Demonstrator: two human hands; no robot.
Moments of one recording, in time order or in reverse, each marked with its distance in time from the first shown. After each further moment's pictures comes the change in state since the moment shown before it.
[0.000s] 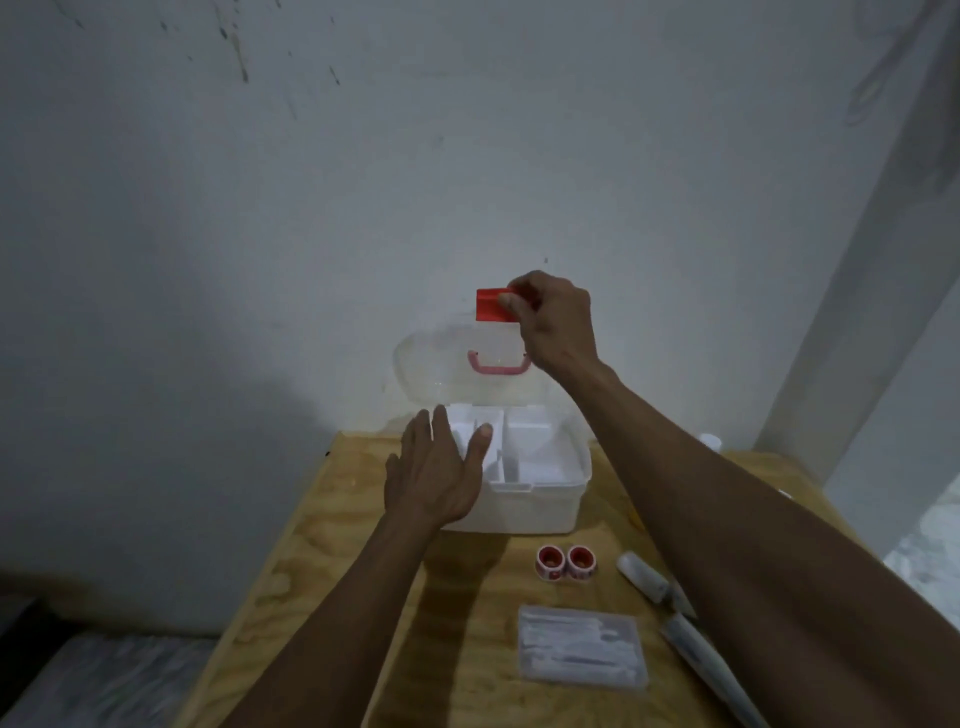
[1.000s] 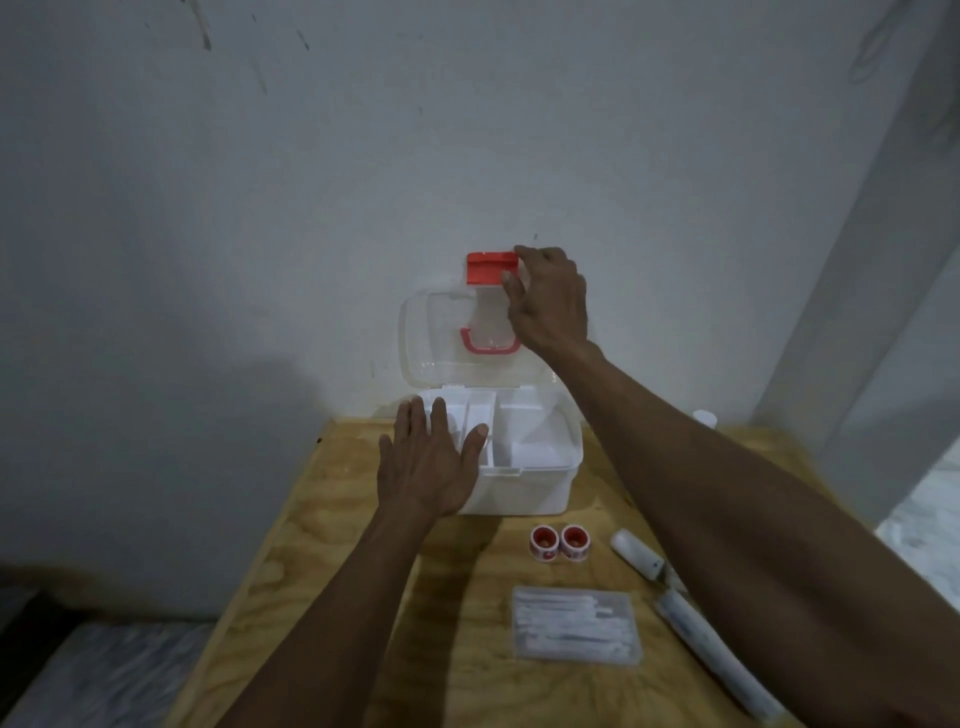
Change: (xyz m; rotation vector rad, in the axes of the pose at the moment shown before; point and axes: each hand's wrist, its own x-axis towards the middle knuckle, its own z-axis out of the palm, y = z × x) left_hand 0.005 -0.007 0.012 0.228 -0.018 0.054; right_hand 0.012 0.026 0.016 -0.263 0.012 0.031
